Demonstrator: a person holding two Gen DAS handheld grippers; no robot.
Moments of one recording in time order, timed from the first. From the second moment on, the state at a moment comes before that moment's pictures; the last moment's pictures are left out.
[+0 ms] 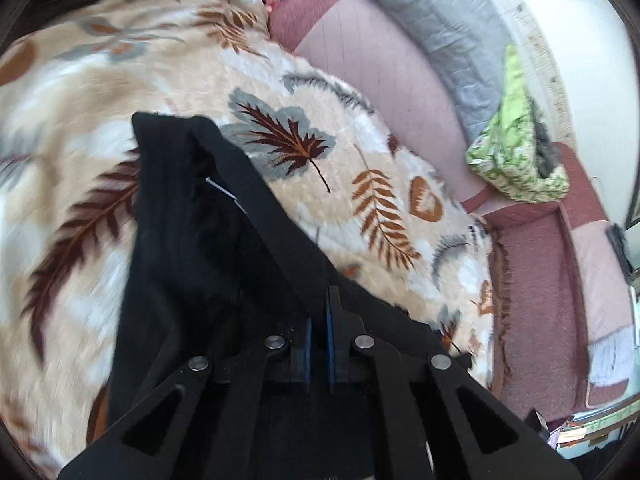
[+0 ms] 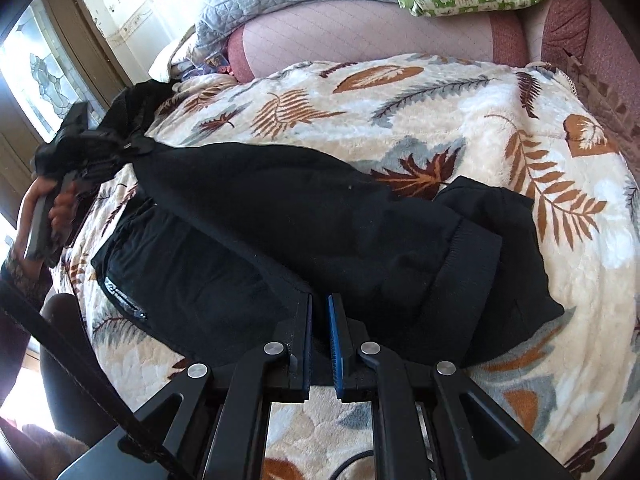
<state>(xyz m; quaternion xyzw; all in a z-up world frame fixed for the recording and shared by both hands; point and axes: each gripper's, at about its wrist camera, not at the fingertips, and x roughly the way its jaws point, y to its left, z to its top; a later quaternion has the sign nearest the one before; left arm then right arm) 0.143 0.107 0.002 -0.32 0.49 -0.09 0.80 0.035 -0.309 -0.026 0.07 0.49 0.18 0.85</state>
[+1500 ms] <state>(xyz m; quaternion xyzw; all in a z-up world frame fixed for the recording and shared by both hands) 0.043 0.012 -0.010 -0.15 0.43 -0.14 0.88 0.071 -0.379 0.007 0.11 0.44 0.08 0.88</state>
